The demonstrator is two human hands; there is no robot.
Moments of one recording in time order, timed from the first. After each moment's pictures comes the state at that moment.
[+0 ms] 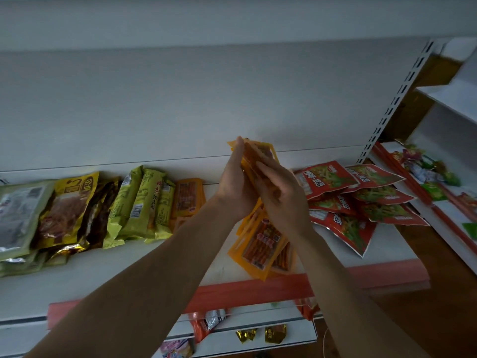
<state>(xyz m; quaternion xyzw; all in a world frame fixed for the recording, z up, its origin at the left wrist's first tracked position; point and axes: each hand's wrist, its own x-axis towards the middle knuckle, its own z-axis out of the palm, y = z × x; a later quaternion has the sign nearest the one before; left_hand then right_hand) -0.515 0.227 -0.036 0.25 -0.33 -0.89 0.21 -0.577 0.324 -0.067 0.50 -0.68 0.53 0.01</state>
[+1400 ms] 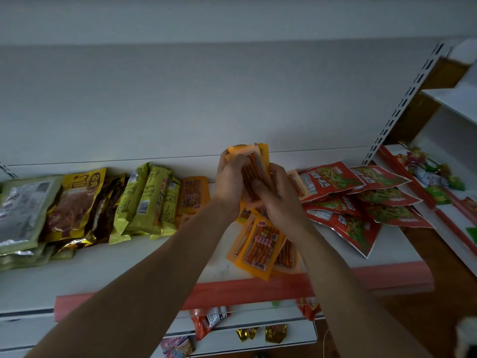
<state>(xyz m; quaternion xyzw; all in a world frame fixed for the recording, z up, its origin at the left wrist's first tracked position) -0.492 0.226 -0.038 0.31 -0.49 -0.75 0.32 -0.568 0.316 -0.071 0.41 -0.69 0.56 -0.22</state>
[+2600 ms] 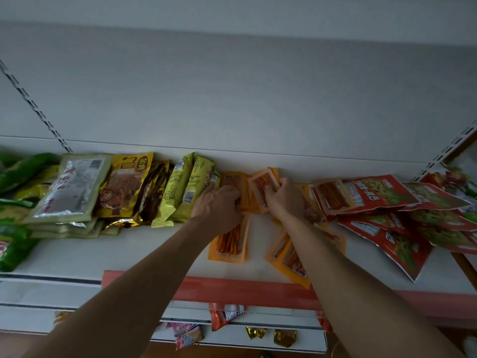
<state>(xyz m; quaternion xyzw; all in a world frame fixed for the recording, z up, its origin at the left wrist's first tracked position) -0.388 0.155 -0.102 0.35 -0.93 -0.13 0.07 -0.542 0.219 -0.115 0.31 -0.88 0.33 -0.17</state>
